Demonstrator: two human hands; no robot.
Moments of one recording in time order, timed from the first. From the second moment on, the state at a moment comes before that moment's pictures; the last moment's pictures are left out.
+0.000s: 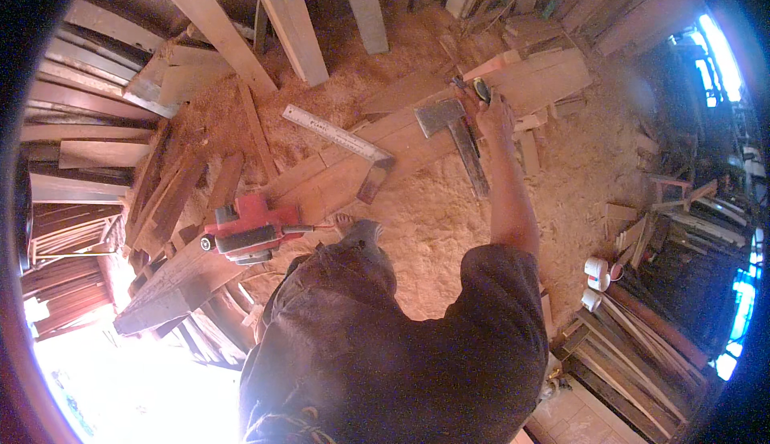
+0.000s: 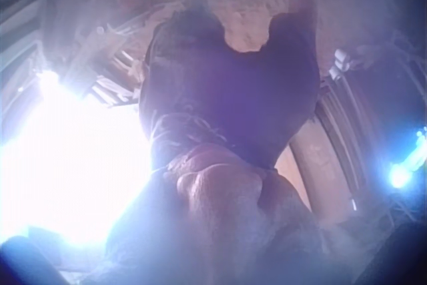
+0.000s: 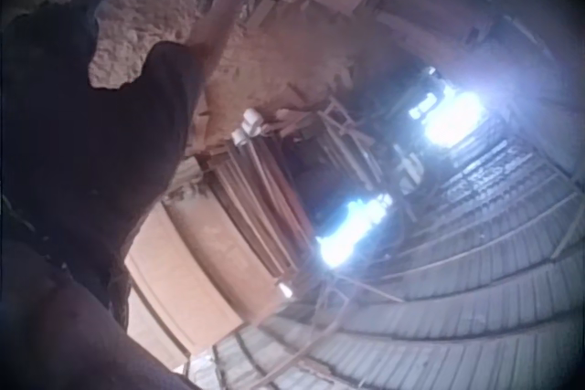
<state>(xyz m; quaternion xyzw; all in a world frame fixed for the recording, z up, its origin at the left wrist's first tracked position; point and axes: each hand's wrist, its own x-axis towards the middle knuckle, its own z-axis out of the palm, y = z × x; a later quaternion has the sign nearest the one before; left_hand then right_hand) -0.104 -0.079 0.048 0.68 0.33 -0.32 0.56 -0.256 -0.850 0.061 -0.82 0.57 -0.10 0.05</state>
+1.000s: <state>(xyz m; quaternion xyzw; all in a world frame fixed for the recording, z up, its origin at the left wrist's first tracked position) -0.029 -0.318 0.198 0.59 -0.06 -0.37 0.71 -0.169 -0.533 0.171 -0.72 0.32 -0.12 0.61</state>
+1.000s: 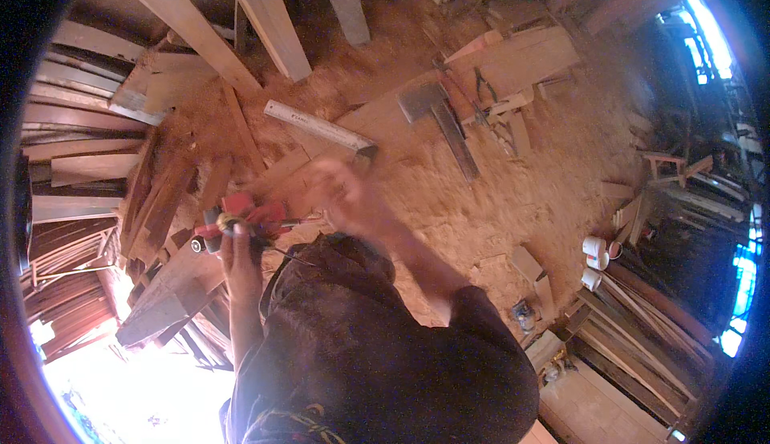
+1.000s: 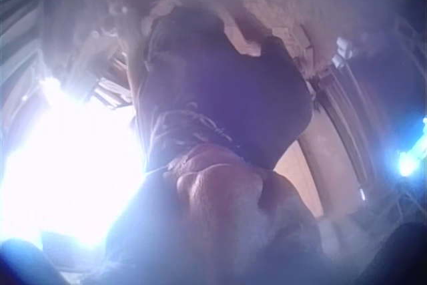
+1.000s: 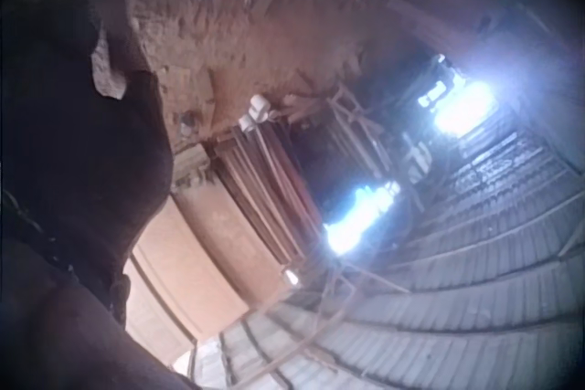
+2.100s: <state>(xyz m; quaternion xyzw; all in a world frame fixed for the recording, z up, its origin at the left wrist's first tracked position) -0.081 0.013 0.149 0.83 0.10 -0.21 0.50 -0.214 -0.531 0.196 -0.46 0.23 -0.24 0.82</state>
